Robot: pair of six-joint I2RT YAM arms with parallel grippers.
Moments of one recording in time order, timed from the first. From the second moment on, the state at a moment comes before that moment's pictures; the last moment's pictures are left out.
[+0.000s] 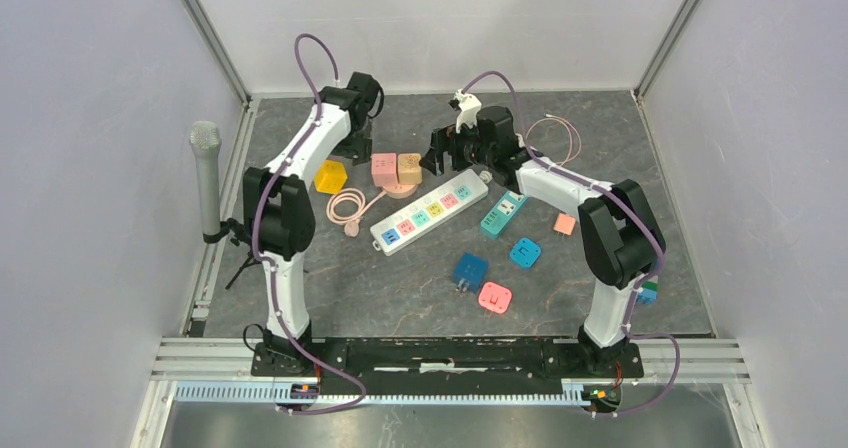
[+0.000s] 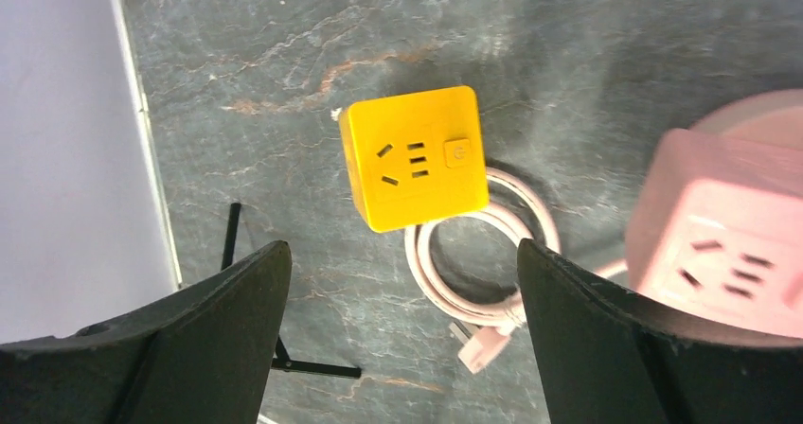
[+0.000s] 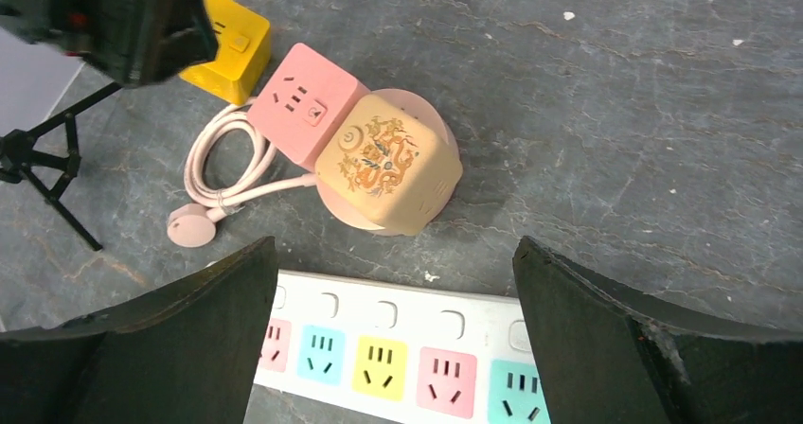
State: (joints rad) left arm -0.31 2.09 1.91 -1.12 -0.55 -0.28; right arm 0.50 1.86 1.29 0.14 -0.35 0.23
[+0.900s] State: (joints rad) left arm -0.33 2.00 1.84 -0.87 -0.09 -0.38; right arm 0.58 1.99 1.40 0.15 -0.36 -0.20
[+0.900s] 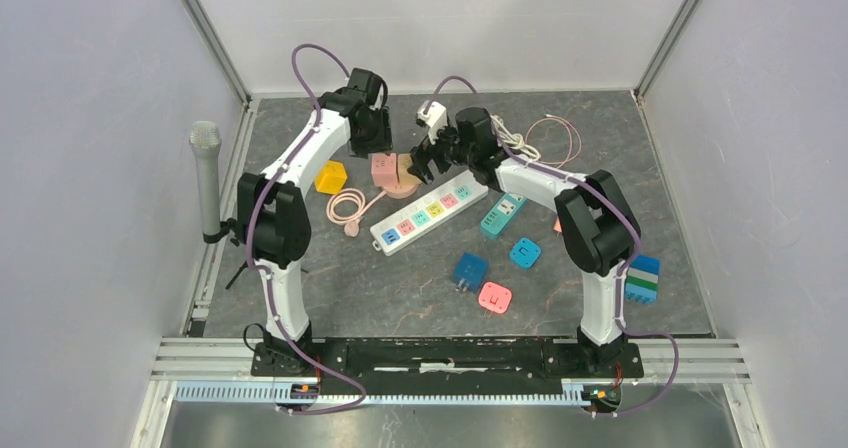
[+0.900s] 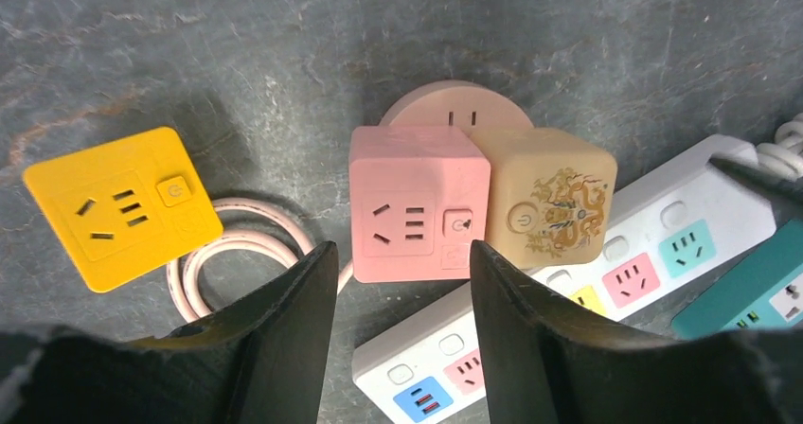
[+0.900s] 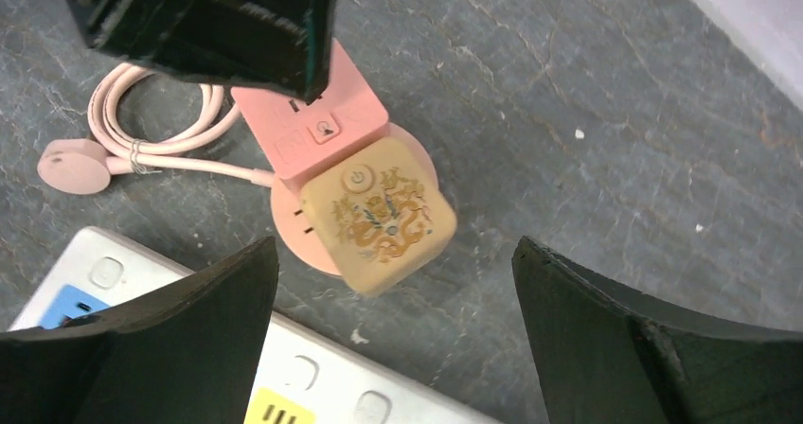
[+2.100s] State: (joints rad) left arm -0.27 2.03 1.75 -0.85 0.13 -0.37; right arm 0.49 2.25 1.50 0.31 -0.89 -0.46
